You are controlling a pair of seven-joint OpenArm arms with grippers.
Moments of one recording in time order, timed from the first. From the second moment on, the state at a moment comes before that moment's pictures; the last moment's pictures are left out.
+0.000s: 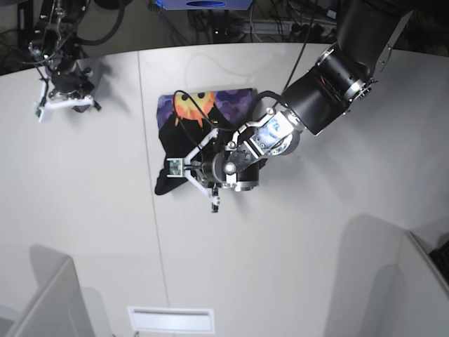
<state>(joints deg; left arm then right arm) -28.4 -7.1 52.9 67.6 2.6 -39.2 40.3 -25.9 9.7 20.2 103.8 38.1 -12.6 -43.2</state>
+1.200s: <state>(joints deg) -34.6 -6.6 45.9 80.0 2.2 -40.2 42.6 -25.5 9.8 19.7 104.0 38.2 -12.6 -43.0</state>
